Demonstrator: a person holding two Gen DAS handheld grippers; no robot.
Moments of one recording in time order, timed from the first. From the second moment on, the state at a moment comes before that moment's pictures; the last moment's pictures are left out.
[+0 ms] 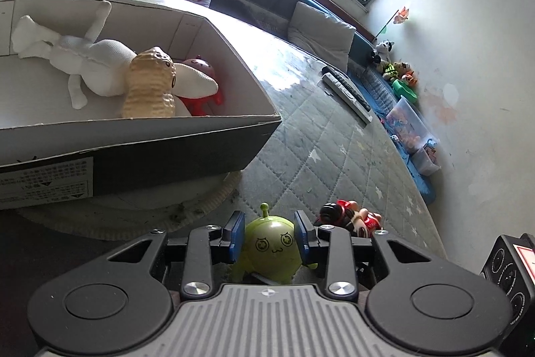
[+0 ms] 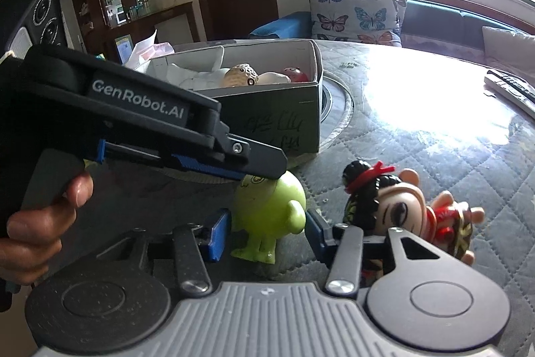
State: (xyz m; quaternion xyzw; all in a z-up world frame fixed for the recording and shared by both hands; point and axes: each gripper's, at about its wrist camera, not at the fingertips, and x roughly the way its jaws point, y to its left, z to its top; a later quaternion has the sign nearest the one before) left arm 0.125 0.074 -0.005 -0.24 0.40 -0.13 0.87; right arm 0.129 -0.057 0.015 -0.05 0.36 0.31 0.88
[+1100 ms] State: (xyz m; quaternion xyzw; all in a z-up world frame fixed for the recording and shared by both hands) left arm 0.121 0.077 -0.011 -0.29 0.40 -0.12 0.86; right arm 0.129 -0.057 0.016 -0.03 0.36 0.32 0.88
